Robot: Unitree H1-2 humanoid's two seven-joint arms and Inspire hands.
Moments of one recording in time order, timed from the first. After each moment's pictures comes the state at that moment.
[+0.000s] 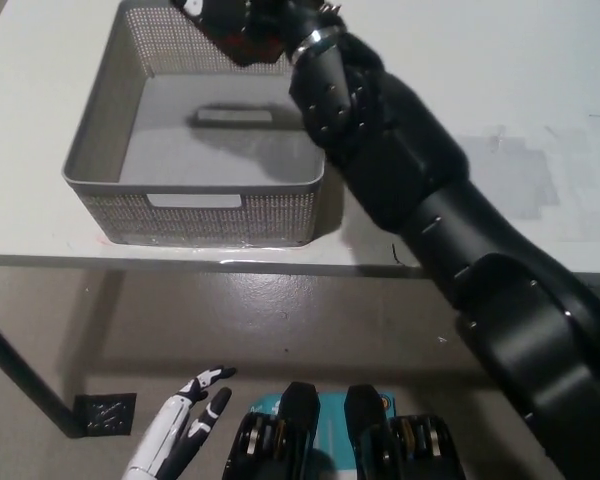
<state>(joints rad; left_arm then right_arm) 0.07 0.17 -0.16 -0.03 0.29 -0.04 -0.10 -1.33 0.09 0.34 1.00 -0.49 -0.14 -0.23</state>
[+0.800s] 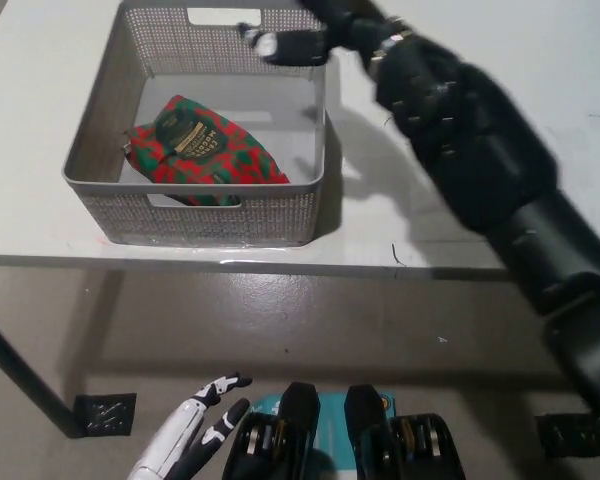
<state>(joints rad) 0.05 0.22 -0.21 -0.03 0.32 -0.03 -0.14 -1.19 -0.14 0.37 0.64 -0.47 0.07 0.21</state>
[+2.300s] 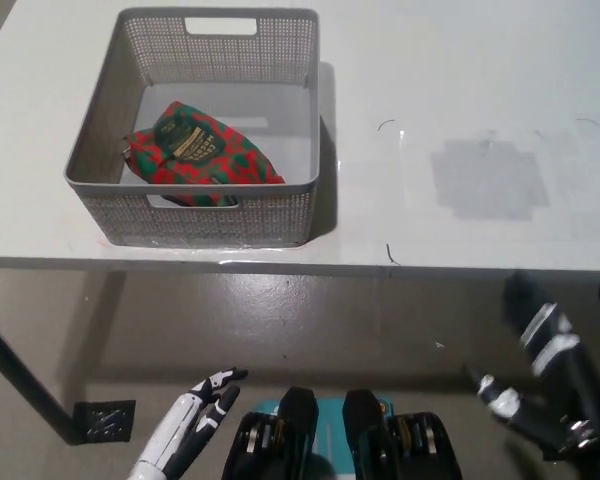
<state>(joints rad) 0.05 0.17 -0.16 0.01 0.25 -0.02 -0.14 0.11 0.01 -0.07 -0.25 0.05 -0.02 0.28</state>
